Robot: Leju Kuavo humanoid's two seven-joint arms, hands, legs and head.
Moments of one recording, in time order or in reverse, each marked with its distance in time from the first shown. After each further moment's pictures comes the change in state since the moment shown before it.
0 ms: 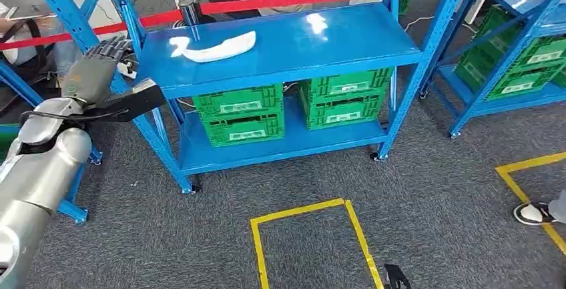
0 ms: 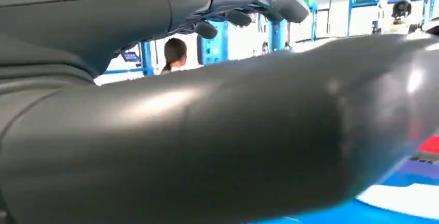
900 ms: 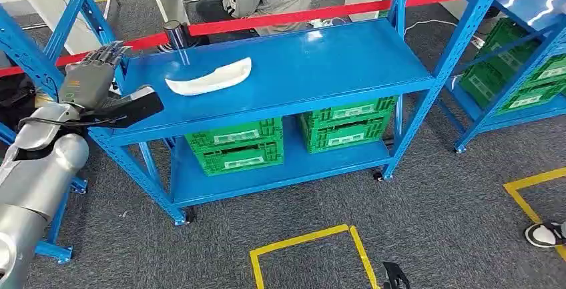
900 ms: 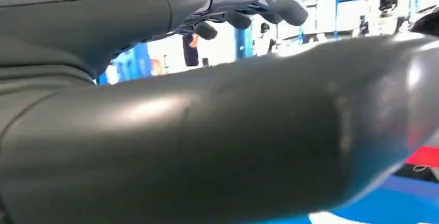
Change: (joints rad) left arm 0.016 0.004 -0.018 0.001 -0.011 0.013 -0.034; right arm 0.007 -0.004 -0.001 0.004 0.005 -0.001 0.001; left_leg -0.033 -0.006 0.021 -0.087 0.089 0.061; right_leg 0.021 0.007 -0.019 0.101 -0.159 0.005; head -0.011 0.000
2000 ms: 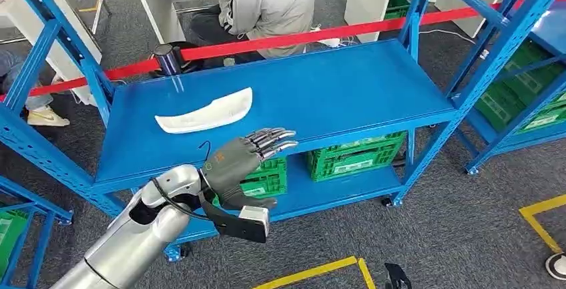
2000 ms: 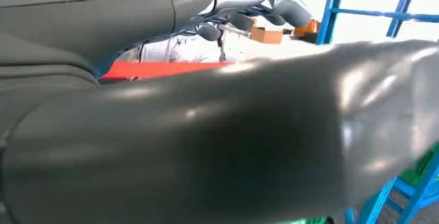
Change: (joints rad) left arm 0.312 -0.099 -0.472 -0.532 0.338 -0.228 -0.221; right arm -0.002 -0.005 -0.030 0.002 0.012 -0.004 0.001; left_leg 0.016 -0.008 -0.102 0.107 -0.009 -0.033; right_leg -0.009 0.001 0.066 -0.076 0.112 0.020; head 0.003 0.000
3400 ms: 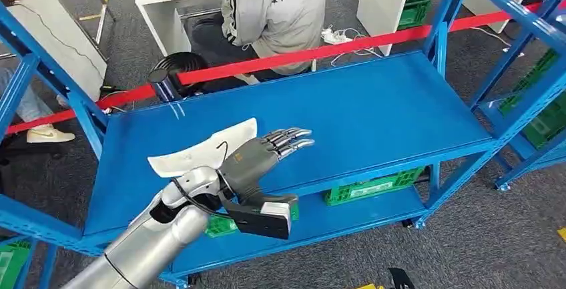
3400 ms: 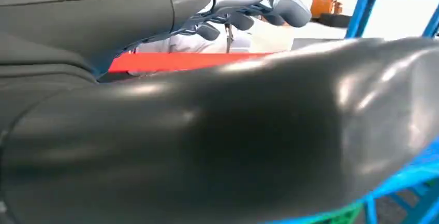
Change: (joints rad) left arm -0.041 -0.088 -0.087 0.101 0.117 0.054 0.064; right arm 0.021 0.003 -0.031 0.000 0.000 -0.008 0.002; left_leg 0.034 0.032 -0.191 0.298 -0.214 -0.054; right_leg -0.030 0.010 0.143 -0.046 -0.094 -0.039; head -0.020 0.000
